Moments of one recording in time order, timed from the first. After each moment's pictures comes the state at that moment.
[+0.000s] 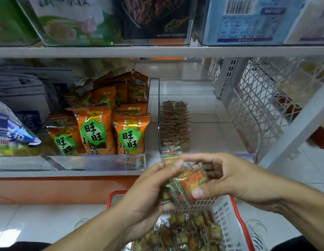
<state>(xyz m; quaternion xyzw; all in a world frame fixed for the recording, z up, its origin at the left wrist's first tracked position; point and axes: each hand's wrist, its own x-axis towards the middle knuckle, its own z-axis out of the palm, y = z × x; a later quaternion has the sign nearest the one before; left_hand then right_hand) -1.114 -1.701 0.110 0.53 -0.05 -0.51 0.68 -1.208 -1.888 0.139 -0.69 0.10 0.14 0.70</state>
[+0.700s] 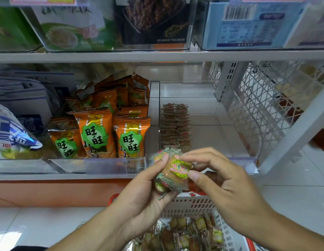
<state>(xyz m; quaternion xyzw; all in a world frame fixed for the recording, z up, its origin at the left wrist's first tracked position) -1.104 -1.704 0.116 0.35 0.07 -0.54 0.77 -1.218 -1.851 0.123 -0.82 0.05 -0.21 0.54</state>
